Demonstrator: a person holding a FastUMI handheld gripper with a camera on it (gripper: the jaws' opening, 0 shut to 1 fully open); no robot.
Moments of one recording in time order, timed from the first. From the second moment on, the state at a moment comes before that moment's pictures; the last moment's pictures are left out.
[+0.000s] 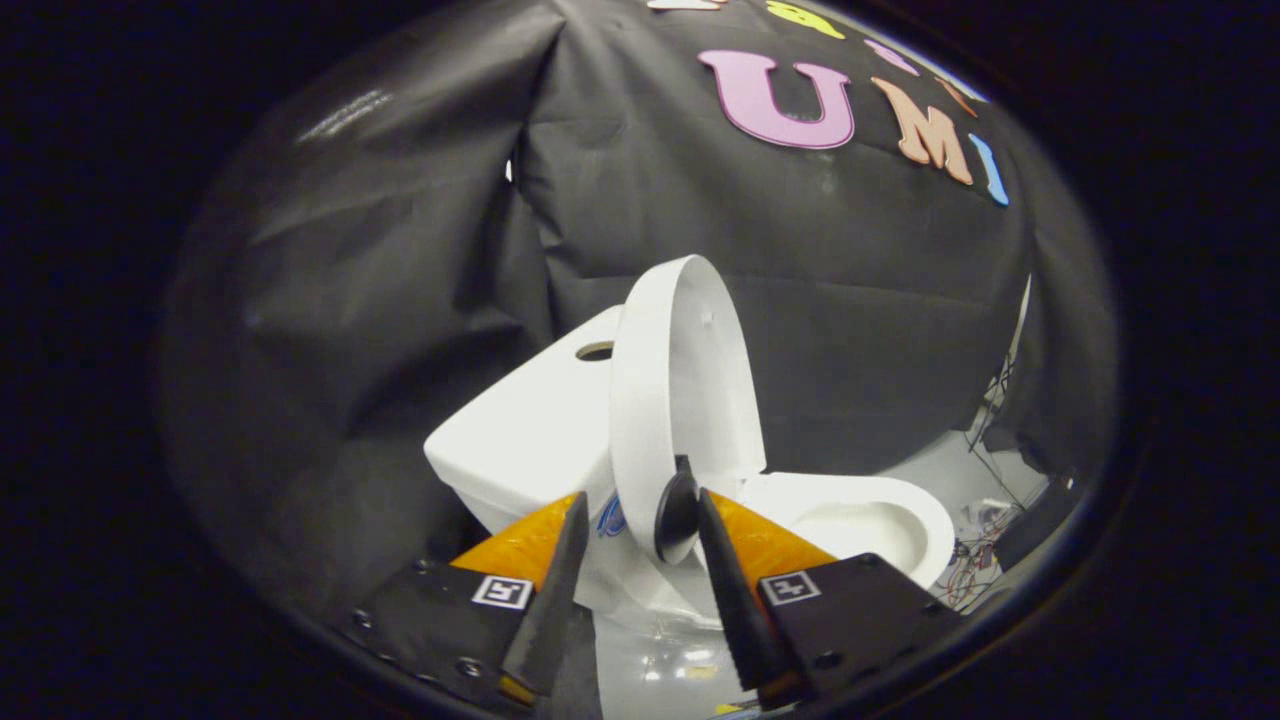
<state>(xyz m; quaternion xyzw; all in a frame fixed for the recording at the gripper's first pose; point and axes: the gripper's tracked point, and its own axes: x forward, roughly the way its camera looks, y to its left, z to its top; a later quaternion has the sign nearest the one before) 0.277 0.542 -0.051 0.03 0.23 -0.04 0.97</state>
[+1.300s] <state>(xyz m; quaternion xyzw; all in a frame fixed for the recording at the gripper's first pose) 0.141 0.411 0.054 -0.08 0.08 -0.06 0.99</state>
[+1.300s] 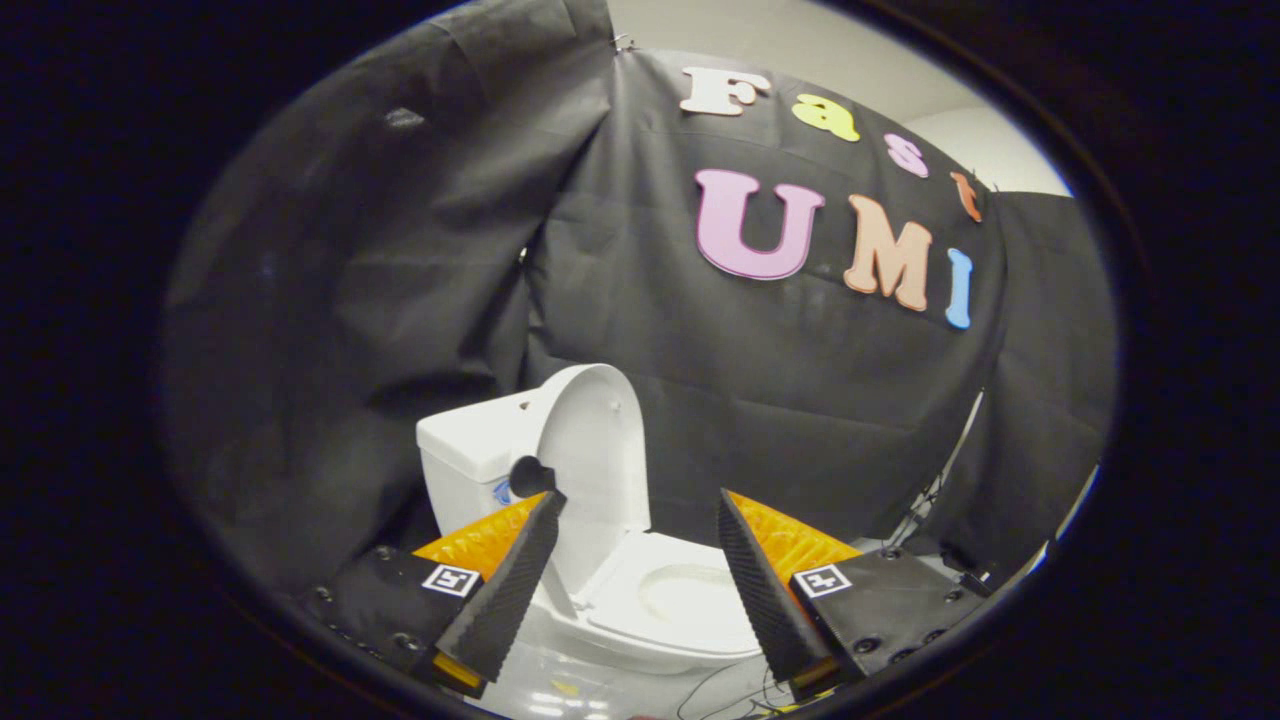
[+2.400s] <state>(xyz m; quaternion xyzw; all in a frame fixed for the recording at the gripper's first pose) 0.098 0.196 -0.032 0.00 0.07 -0.12 0.99</state>
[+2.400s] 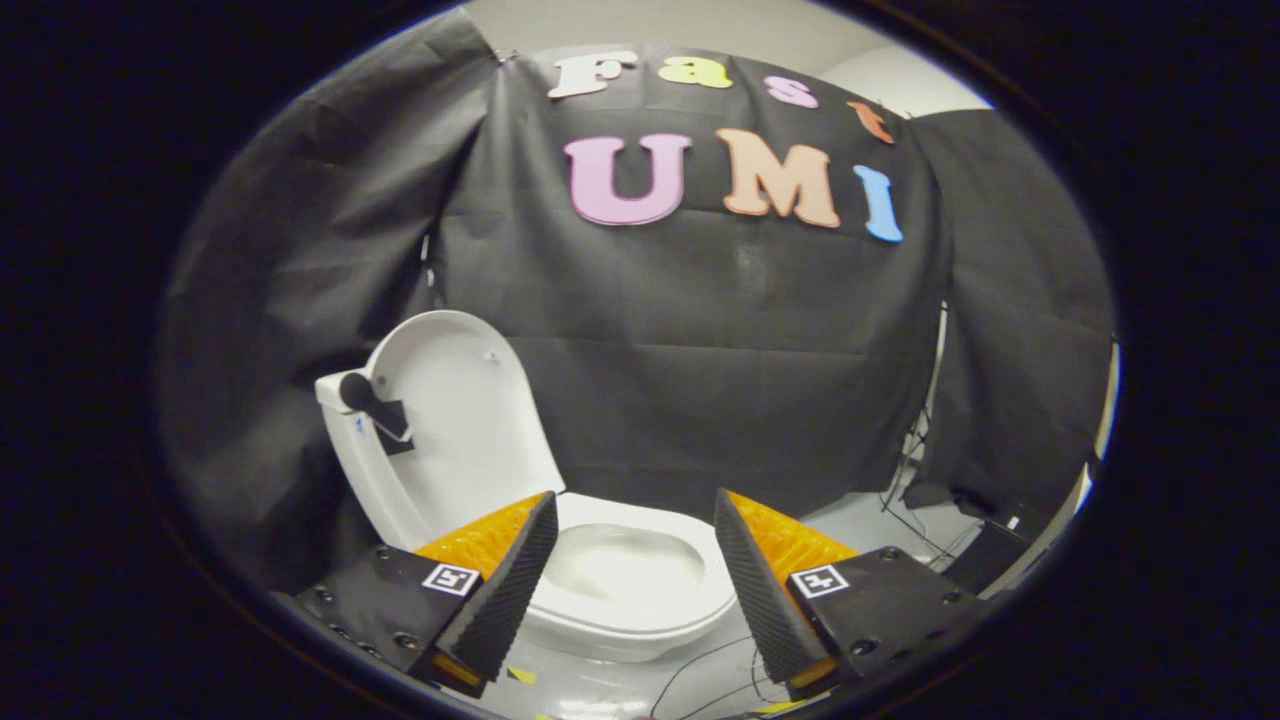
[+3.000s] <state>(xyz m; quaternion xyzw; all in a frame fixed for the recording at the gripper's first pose) 0.110 0.184 -0.034 0.02 0.06 -0.07 1.00</state>
